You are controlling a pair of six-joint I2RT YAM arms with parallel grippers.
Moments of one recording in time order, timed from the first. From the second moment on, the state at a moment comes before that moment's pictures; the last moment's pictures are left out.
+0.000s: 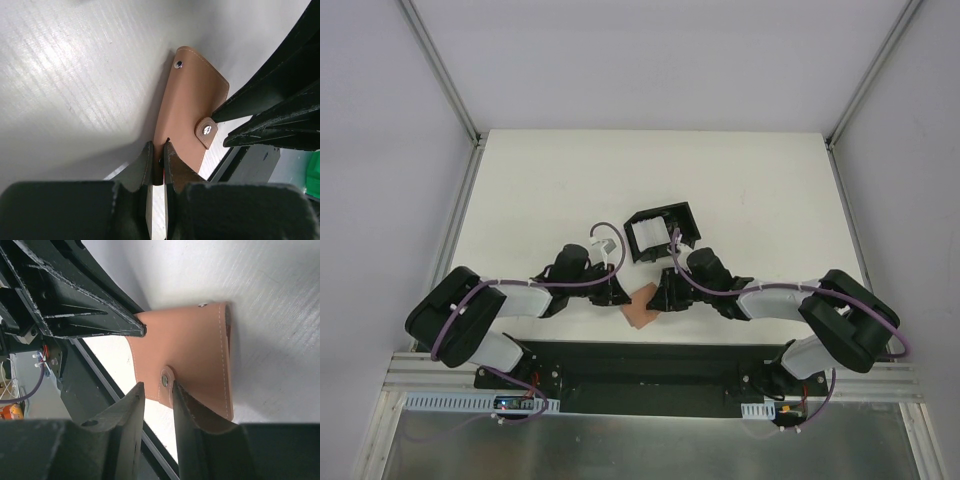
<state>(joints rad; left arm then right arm) -0.58 1.43 0.33 0.42 0.53 -0.63 0.84 1.47 0.48 0.33 -0.39 0.72</state>
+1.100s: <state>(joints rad) -0.59 1.38 0.30 0.40 0.39 -0.71 0.93 1.55 0.54 0.33 -0.38 0.60</state>
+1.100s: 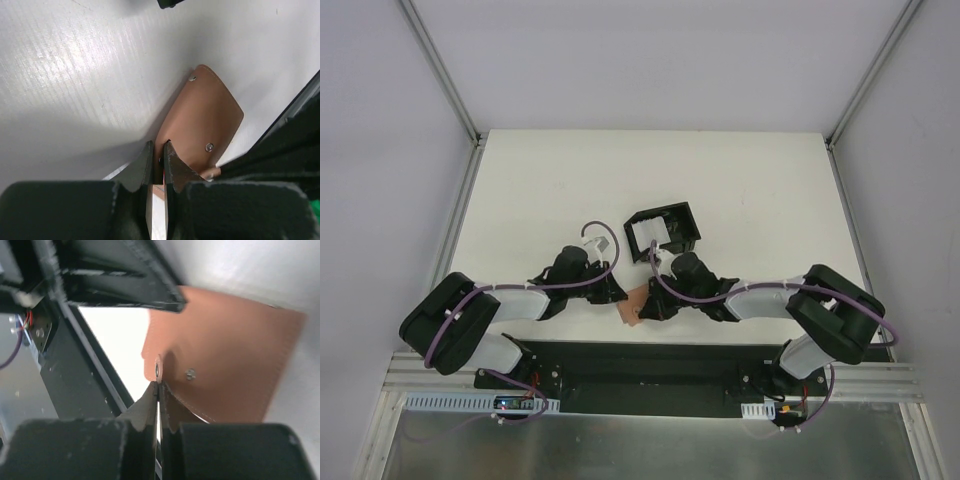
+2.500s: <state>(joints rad) -0.60 1.00 0.17 0.14 0.22 -0.95 1.04 1.46 0.70 -0.26 0.03 0.62</state>
